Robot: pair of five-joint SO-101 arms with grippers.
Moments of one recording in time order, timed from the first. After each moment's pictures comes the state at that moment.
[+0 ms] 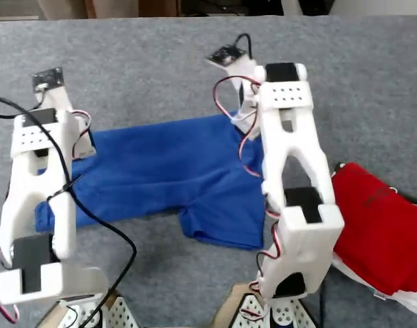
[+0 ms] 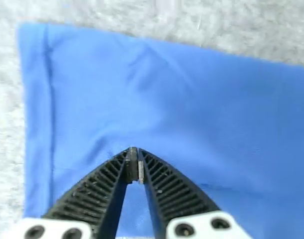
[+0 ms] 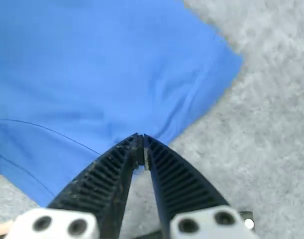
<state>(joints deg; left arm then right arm) -15.9 -5.3 18.7 66.9 -2.7 -10.5 20.0 -18.6 88.0 29.1</state>
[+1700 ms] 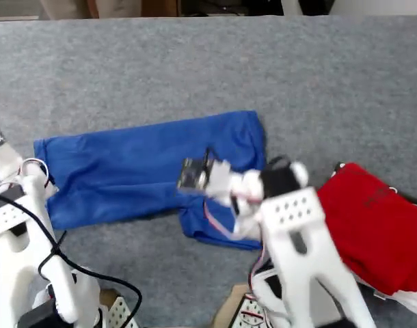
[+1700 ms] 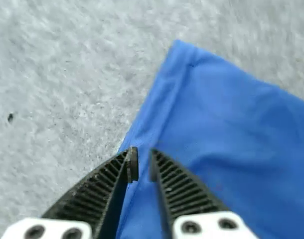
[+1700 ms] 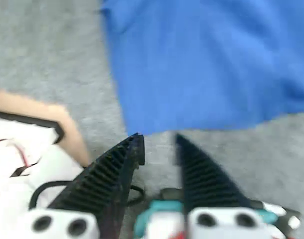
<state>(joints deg) -34.8 -33.4 58.9 35.6 -3.4 -22.4 -40.6 48.4 87.8 50.0</state>
